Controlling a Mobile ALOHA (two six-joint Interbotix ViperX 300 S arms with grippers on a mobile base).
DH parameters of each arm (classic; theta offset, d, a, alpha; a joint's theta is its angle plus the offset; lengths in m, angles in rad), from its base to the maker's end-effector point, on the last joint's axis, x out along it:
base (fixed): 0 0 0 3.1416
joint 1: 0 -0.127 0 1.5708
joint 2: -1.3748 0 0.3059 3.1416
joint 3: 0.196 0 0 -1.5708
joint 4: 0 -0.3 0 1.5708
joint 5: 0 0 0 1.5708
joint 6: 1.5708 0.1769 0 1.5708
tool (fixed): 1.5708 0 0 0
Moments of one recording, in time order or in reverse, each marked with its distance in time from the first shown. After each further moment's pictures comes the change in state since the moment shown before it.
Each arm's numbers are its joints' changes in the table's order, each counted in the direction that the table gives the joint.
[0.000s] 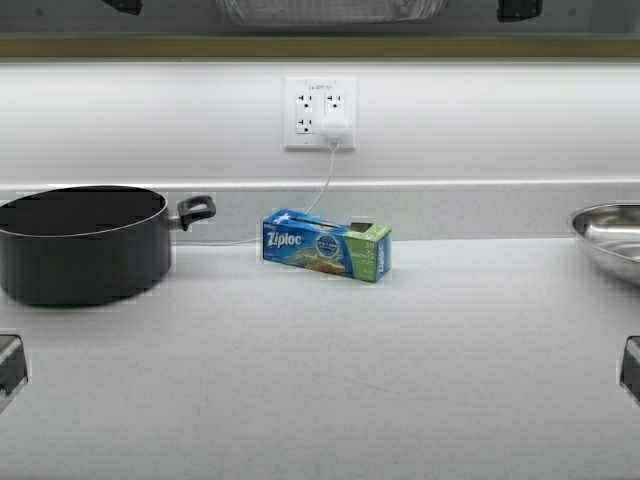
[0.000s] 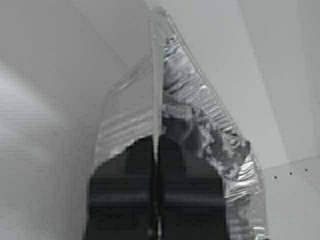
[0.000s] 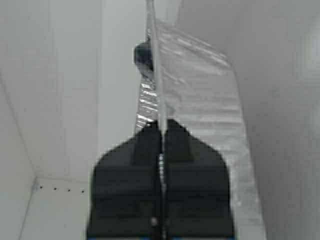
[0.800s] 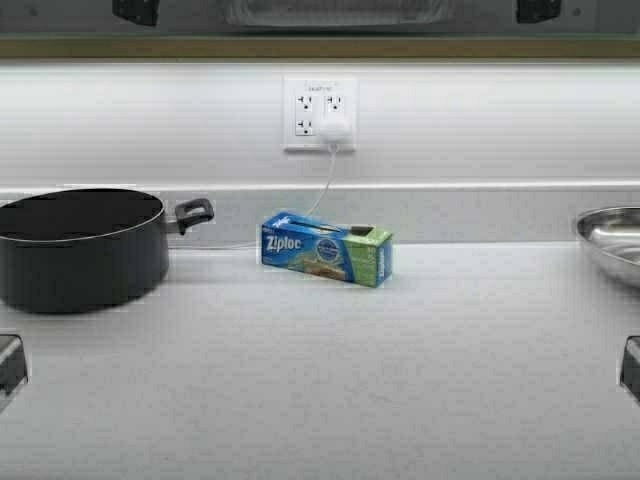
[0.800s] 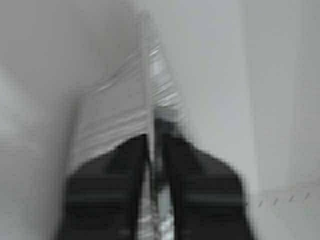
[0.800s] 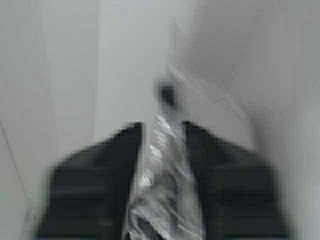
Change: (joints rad) left arm -0.021 0.020 -0.031 0.227 0.080 0.074; right arm 0.081 0.026 0.029 -0.023 0.025 -0.048
